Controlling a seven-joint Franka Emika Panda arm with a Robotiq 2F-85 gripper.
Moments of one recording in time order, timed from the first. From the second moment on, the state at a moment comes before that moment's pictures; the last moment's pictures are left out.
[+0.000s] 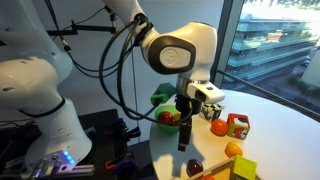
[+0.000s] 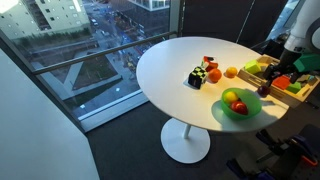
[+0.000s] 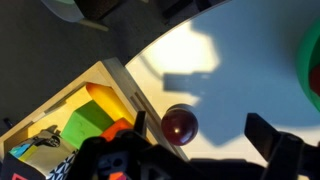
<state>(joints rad) -0.27 -0.07 -0.16 -2.56 -0.30 2.39 0.41</state>
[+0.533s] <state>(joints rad) -0.26 0.04 -0.19 -2.51 -0.30 2.42 0.53</state>
